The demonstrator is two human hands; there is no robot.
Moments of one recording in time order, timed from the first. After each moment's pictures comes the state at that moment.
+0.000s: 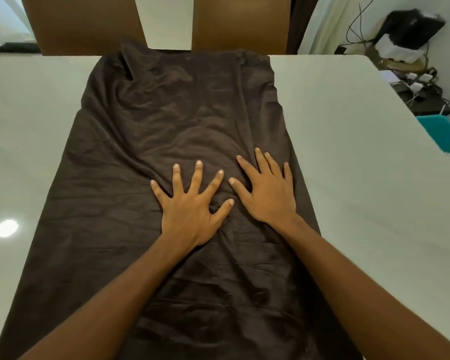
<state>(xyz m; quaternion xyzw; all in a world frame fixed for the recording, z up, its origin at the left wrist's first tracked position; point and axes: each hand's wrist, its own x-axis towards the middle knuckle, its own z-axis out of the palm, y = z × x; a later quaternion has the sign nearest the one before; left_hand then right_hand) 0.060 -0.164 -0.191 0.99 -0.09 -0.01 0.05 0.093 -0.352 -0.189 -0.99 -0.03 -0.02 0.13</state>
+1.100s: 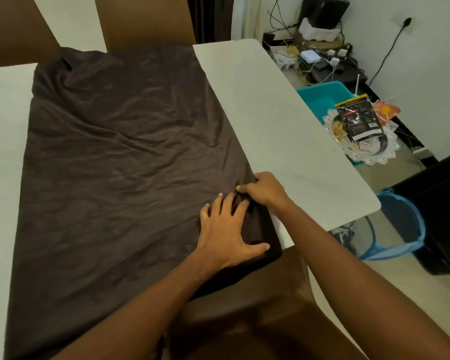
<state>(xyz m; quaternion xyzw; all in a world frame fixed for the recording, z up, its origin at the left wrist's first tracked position) -0.122 -0.412 -0.155 0.95 -0.26 -0.11 0.16 -0.063 -0.565 -0.132 -0.86 0.27 0.15 0.40</state>
